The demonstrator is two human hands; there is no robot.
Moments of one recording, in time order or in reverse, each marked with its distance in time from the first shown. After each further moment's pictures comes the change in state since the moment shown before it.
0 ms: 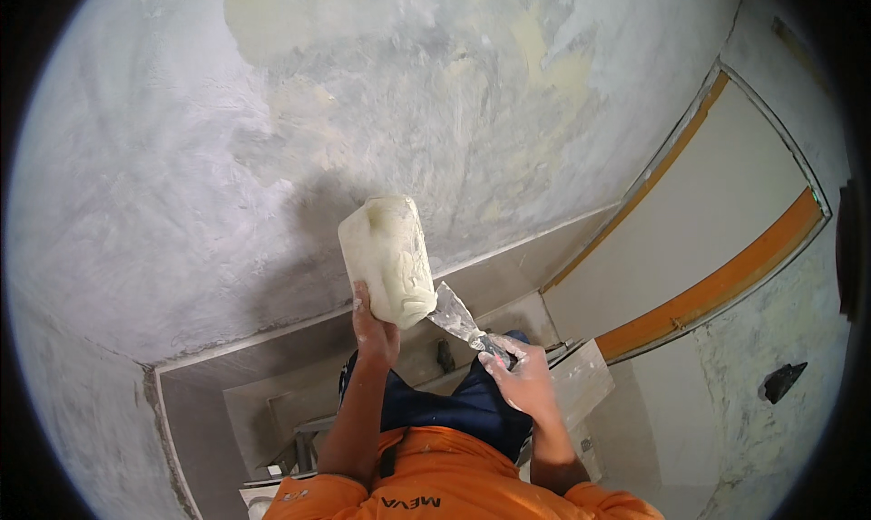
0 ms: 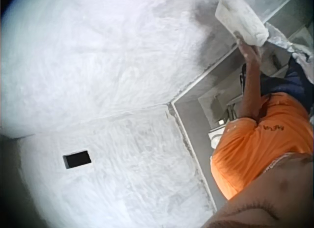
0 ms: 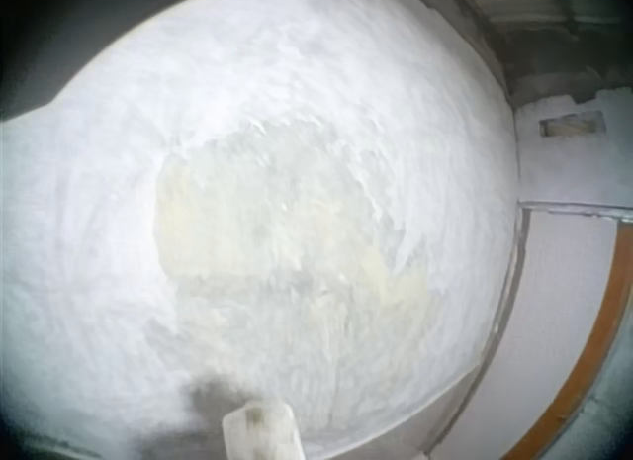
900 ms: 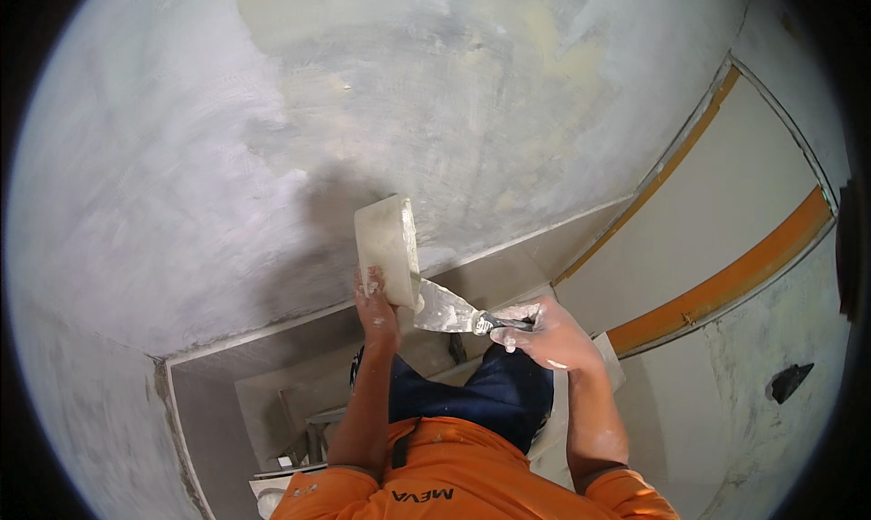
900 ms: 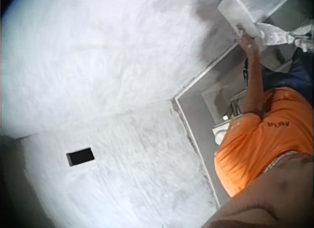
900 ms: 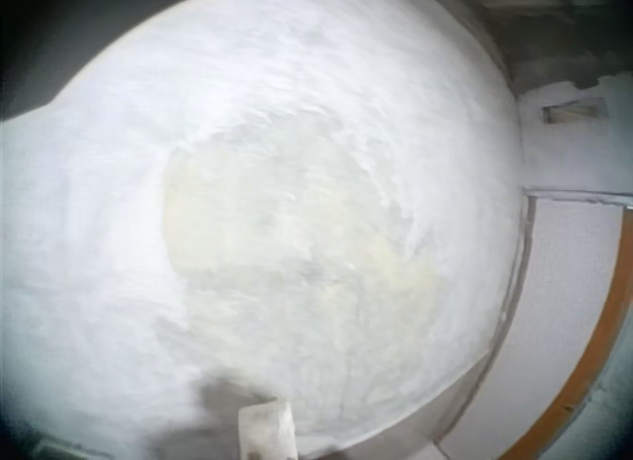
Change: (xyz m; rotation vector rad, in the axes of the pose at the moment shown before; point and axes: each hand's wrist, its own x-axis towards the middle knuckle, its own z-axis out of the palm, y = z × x) left_hand 0.015 0.004 -0.008 0.217 0.255 0.112; right_hand 0.050 -0.039 -0.034 0.174 -0.398 0.080
